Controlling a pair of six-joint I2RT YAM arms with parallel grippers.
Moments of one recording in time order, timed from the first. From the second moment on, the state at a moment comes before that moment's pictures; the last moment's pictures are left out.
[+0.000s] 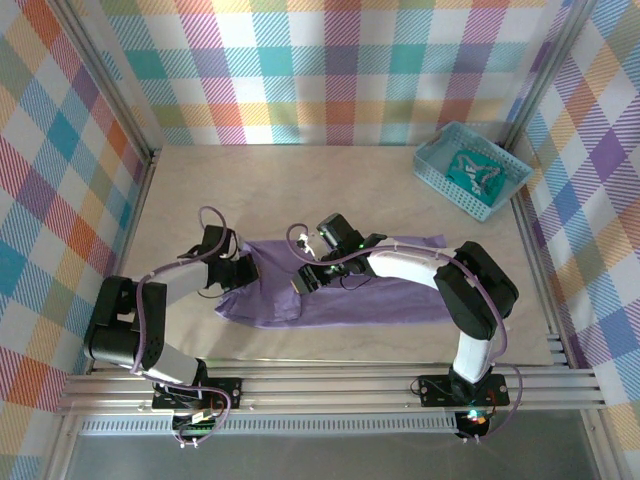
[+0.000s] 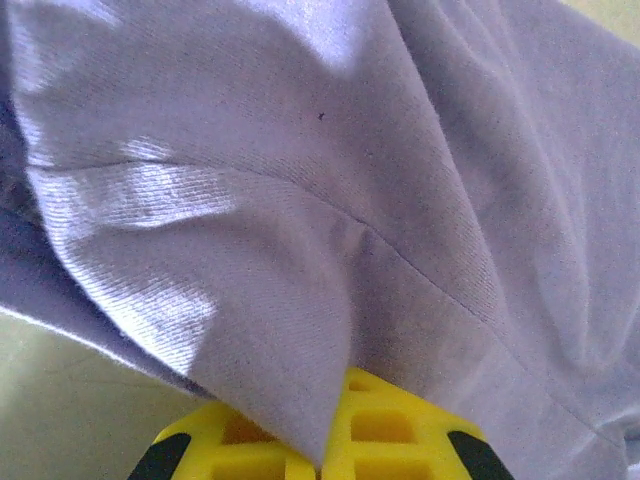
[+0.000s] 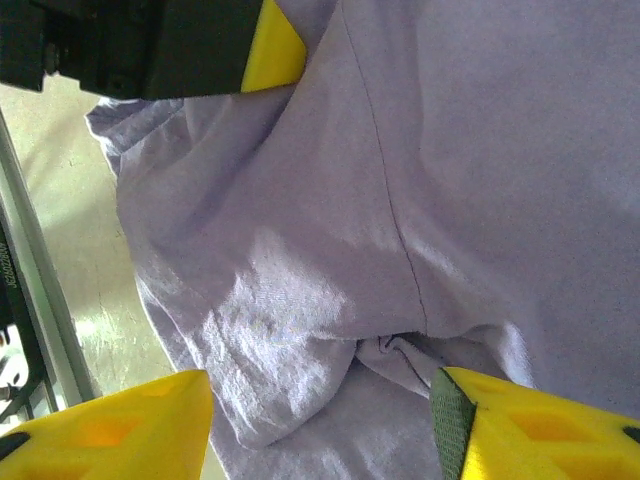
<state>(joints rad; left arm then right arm) -0.17 1.50 0.66 -0.26 0.29 -0.51 0.80 1.80 1.12 -0.26 -0.47 0.20</state>
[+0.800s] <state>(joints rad) 0.02 1.53 1.46 -0.96 -0.35 -0.32 0.57 1.74 1.16 -0.42 -0.34 0.29</state>
